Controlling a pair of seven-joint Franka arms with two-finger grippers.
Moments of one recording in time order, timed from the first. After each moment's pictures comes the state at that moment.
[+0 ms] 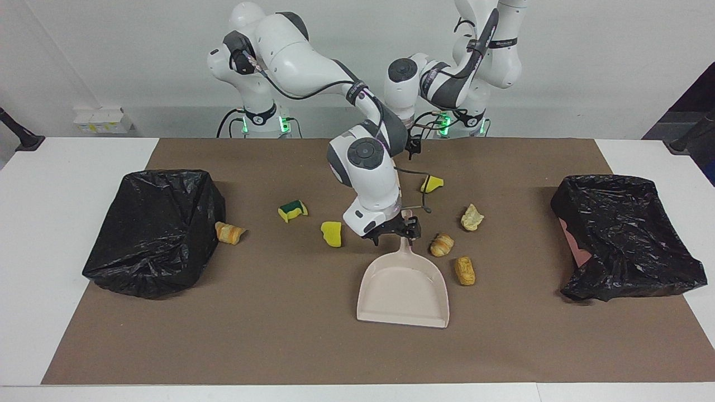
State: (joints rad) left arm -0.99 -0.14 0.11 -2.44 -0.05 2.20 -0.60; right arm 0.52 0.70 0.08 -1.25 0.14 2.11 0.65
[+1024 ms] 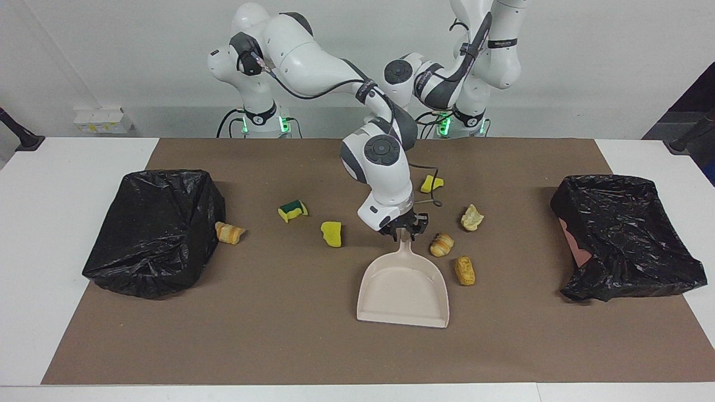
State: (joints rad) left arm -1.04 -0.15 0.12 -2.46 -0.14 2.19 -0.65; right arm 0.56 0.72 0.08 -1.25 0.14 2.11 0.66
